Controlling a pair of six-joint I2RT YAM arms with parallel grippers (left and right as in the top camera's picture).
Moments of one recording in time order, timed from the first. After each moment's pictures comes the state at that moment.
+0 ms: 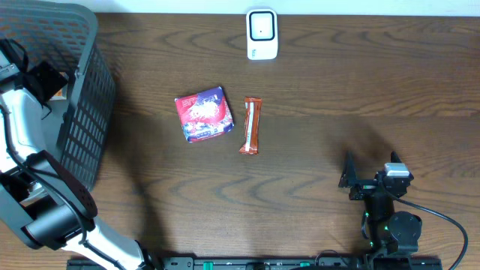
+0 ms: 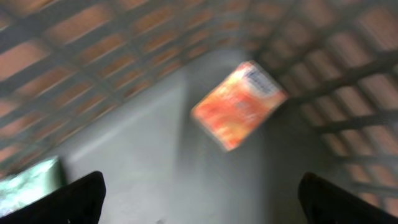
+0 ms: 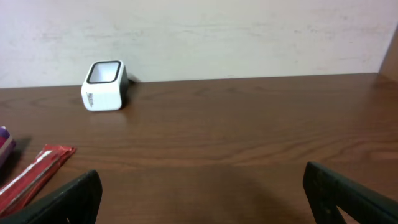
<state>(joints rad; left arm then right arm) 0.54 1.90 1.54 -0.56 -0.08 -0.28 0.00 0.01 0.01 -0.07 -0.01 0.04</state>
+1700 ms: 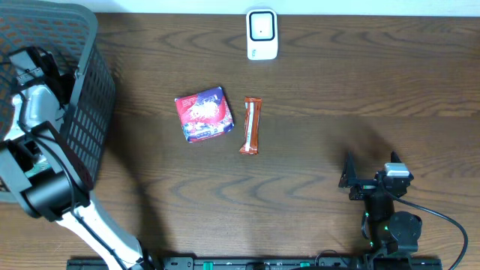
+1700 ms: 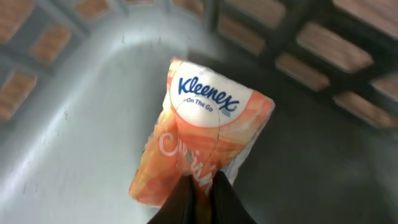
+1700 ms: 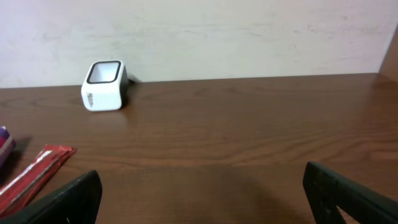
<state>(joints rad) 0.50 2.09 1.53 -0.43 0.02 0.01 0.00 0.01 0.01 -0.07 -0.01 0.04</state>
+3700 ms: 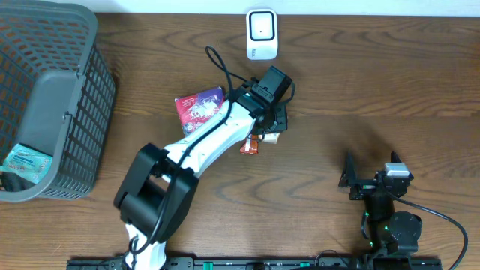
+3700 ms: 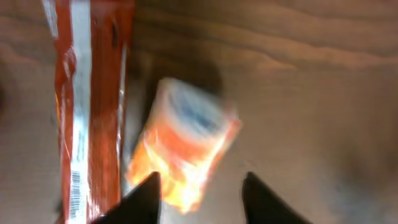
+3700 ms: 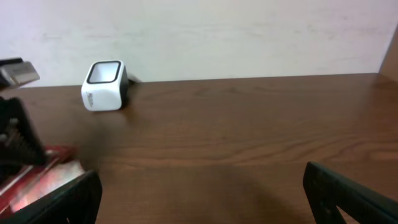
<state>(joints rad) -0.67 1.99 1.50 -0.66 0.10 -0.73 0.00 0.01 0.01 -0.07 -0.01 0.04</state>
